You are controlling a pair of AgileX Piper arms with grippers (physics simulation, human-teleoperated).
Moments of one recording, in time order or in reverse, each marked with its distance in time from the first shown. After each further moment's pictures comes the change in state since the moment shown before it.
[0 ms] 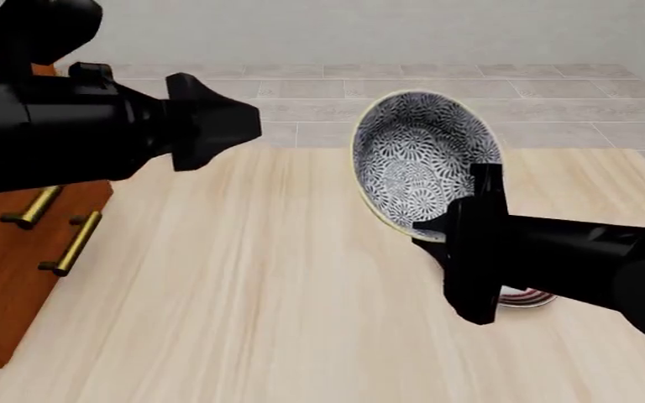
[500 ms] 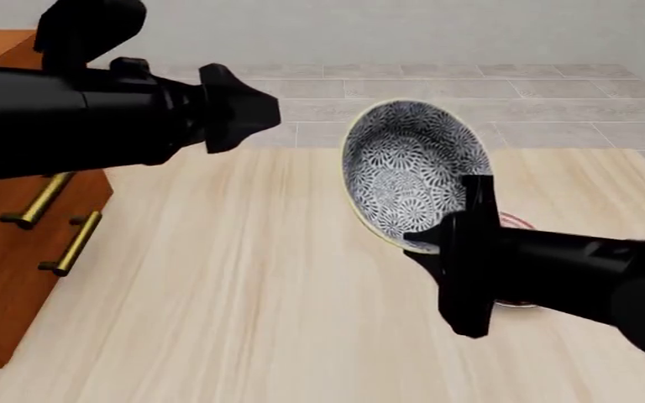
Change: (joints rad) left arm 0.026 0.091 -0.029 -0.053 -0.032; right arm 0.048 -0.008 0.029 -0.026 0.016
